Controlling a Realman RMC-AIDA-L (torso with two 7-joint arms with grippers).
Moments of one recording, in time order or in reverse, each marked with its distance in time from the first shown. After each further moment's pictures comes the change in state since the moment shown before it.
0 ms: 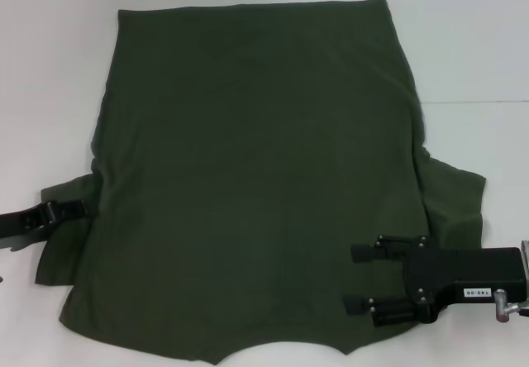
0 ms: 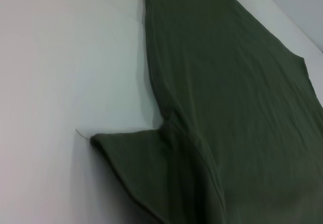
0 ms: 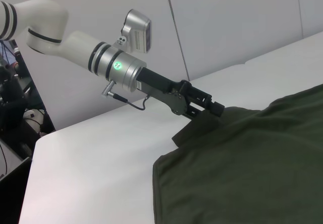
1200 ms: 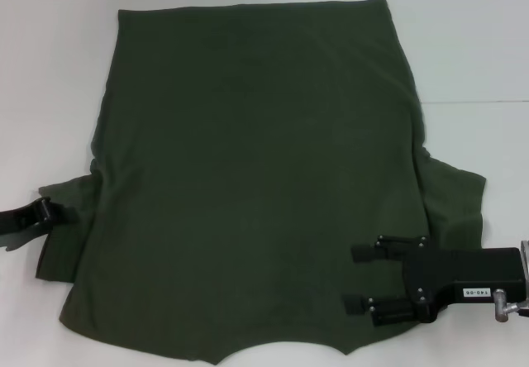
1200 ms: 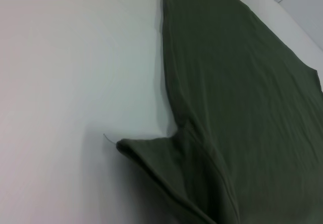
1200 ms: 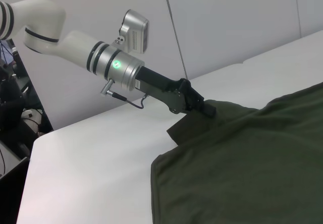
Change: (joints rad) left arm 0.001 0.000 -0.004 0.002 0.002 -0.027 -0.039; right arm 0.001 0.000 0.000 0.003 0.000 0.006 0.000
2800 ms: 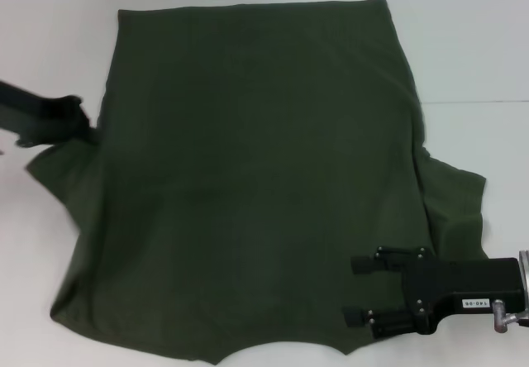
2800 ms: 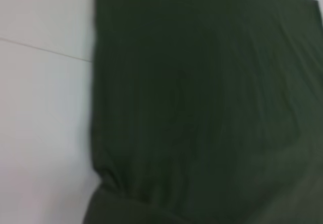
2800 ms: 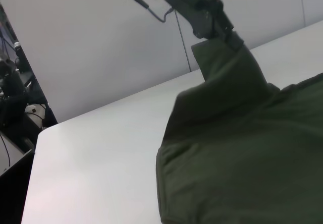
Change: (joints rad) left arm -0.347 0.147 0.203 0.108 0.330 0.239 -0.451; right arm -0.008 0.008 0.002 0.000 -0.026 0.001 0.001
